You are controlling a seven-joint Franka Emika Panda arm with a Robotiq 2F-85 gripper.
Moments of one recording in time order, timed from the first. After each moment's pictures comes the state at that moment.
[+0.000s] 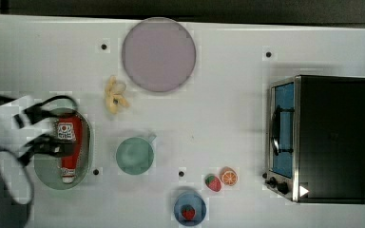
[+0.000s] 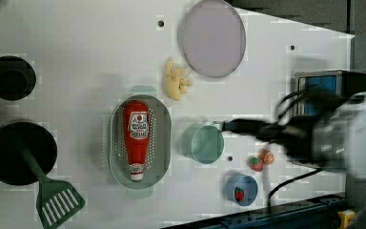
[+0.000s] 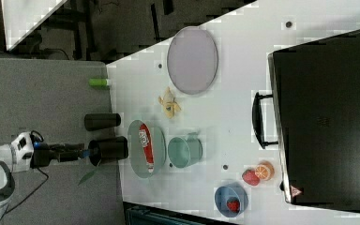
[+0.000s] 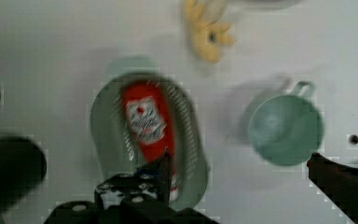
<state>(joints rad) -0.03 -0.01 0.62 -1.91 0.03 0.30 -0.03</state>
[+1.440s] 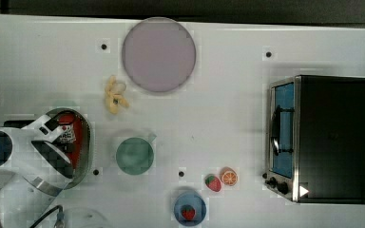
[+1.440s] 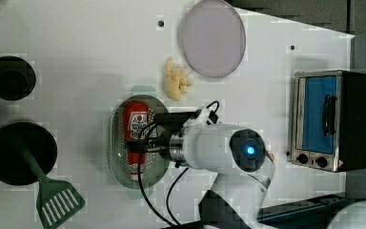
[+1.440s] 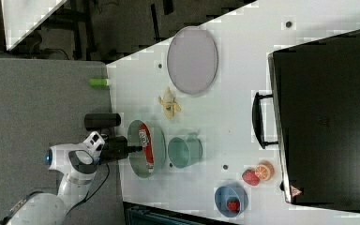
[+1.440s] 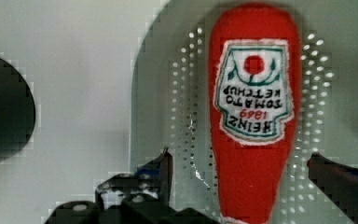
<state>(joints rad) -0.01 0.50 0.73 -2.12 -0.32 0.93 0.09</state>
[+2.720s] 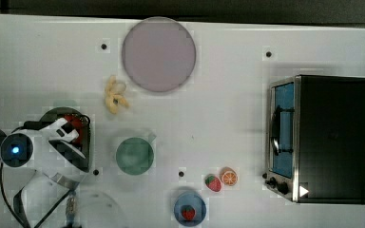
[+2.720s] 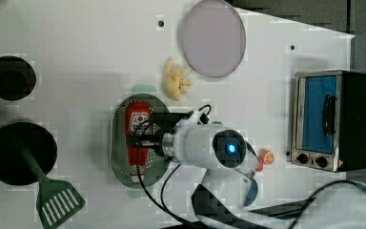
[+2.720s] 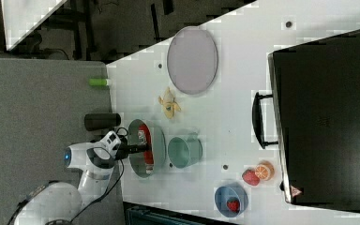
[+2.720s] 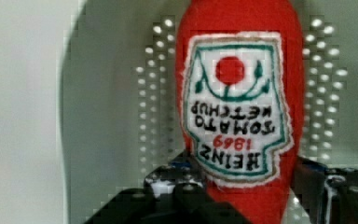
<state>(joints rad) 0.04 0.58 0.64 -2.15 -0.45 1.02 0.22</state>
